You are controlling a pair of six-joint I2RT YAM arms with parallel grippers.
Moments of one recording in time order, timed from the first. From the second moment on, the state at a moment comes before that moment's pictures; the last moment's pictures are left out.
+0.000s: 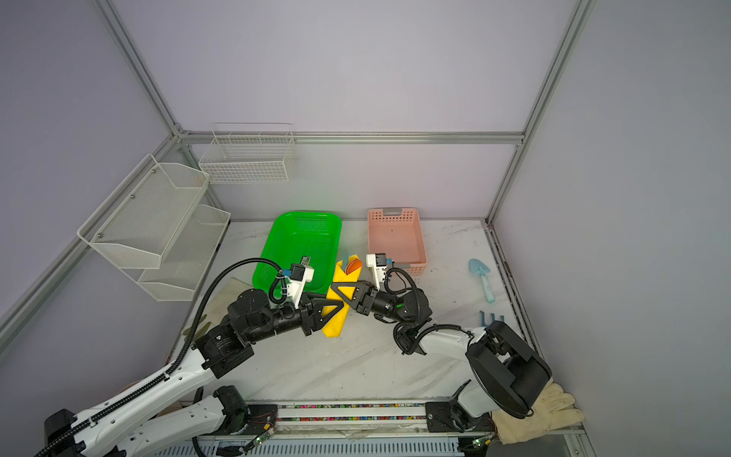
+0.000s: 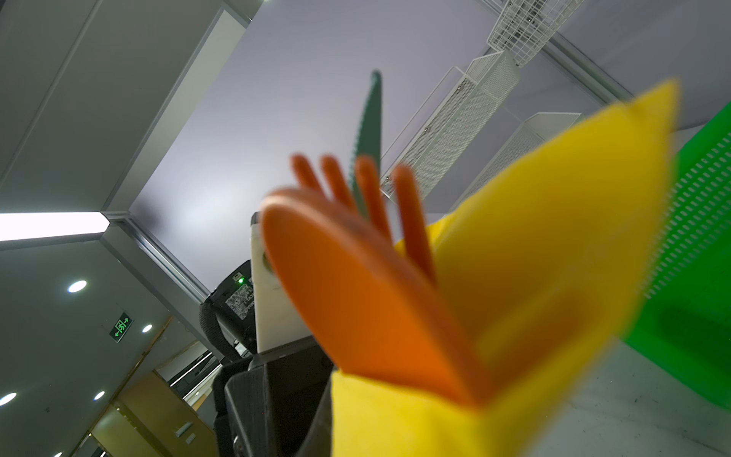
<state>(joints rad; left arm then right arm) -0.77 0.88 0.73 0.00 0.33 -0.56 0.76 1.46 0.57 1.34 -0.58 1.18</state>
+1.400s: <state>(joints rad) -0.73 0.85 0.66 0.13 0.42 -0.63 0.76 1.39 0.59 1.27 -0.60 1.13</state>
